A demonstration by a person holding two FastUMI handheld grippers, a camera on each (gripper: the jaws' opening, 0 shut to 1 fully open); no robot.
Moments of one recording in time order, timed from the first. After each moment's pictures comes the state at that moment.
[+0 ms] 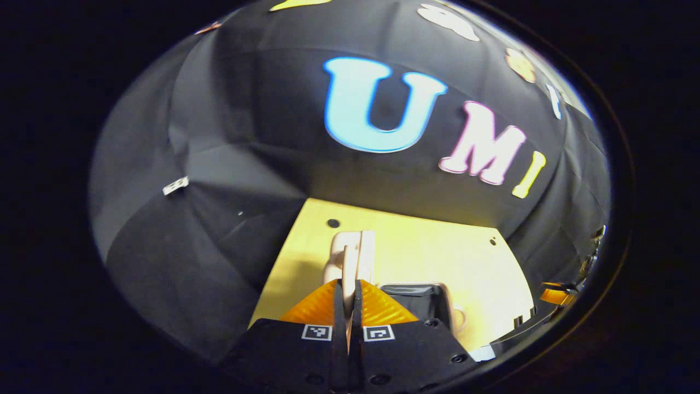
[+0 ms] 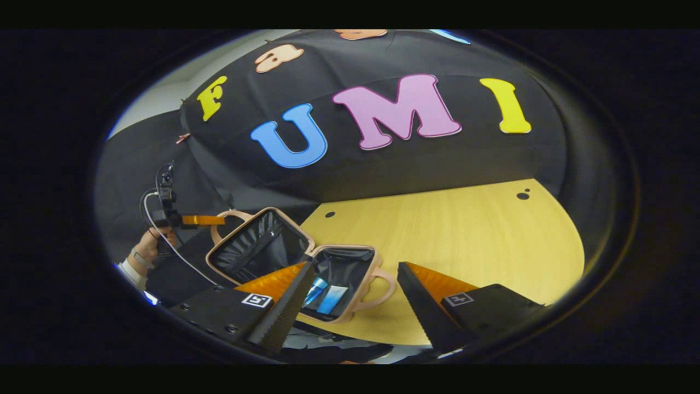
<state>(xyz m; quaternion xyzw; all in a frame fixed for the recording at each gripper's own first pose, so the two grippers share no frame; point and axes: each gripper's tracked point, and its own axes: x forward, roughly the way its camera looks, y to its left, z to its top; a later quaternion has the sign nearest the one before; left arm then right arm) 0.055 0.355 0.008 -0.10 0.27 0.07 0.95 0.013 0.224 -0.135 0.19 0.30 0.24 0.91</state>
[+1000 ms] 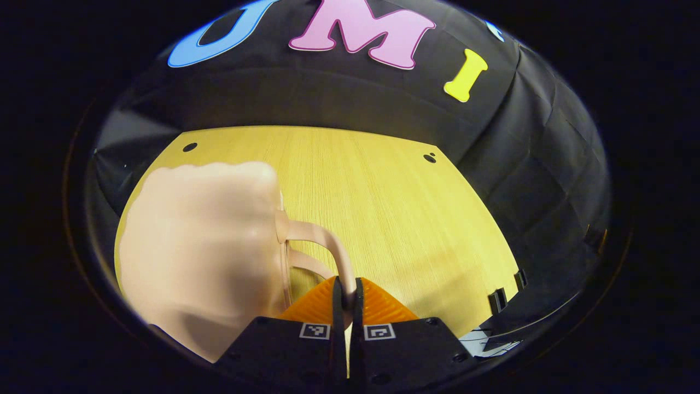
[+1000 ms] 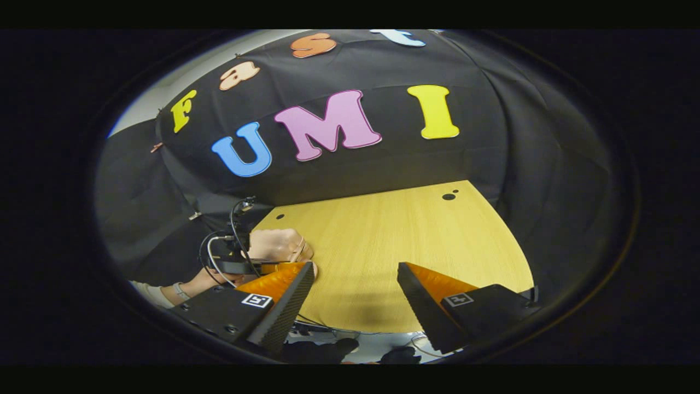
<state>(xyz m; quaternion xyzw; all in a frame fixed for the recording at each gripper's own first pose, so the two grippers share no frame) 0.120 -0.001 -0.222 -0.09 0.42 -0.06 0.90 -0.024 0.029 -0.154 0.17 0.31 0.14 0.93</state>
